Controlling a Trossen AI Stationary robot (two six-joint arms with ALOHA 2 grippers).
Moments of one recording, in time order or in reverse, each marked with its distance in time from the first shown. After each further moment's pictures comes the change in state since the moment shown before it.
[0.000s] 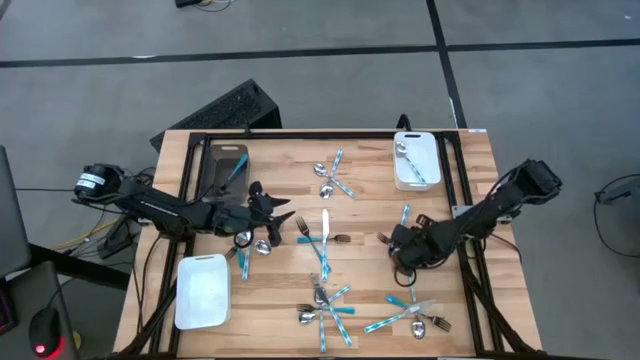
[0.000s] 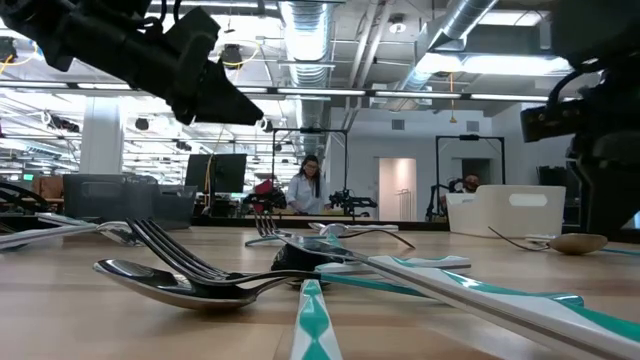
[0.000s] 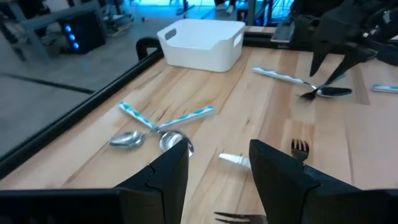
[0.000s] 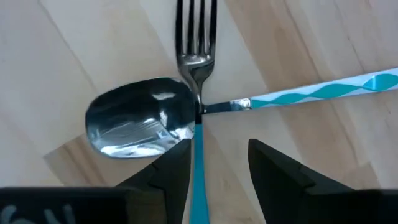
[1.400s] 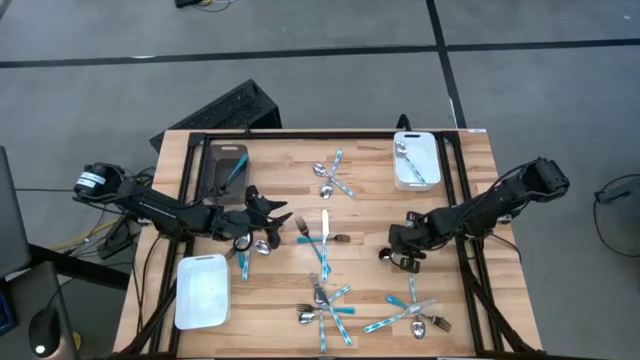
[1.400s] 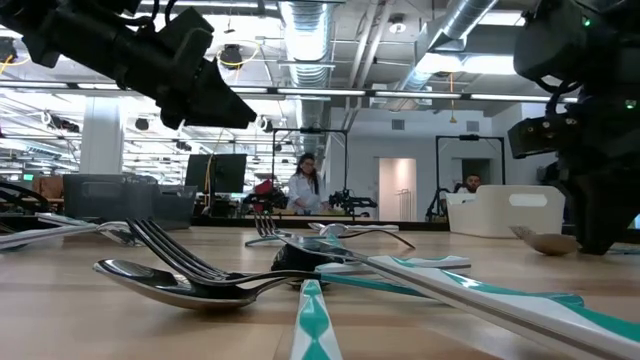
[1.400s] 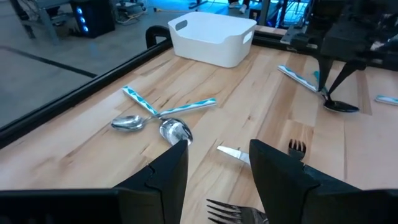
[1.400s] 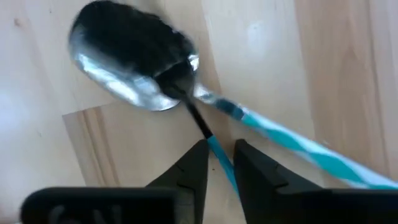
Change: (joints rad) left arm -0.054 -0.012 -0.001 -0.054 -0.088 -0.136; right arm -0.146 -0.054 -0.114 0.228 -0.233 -0.384
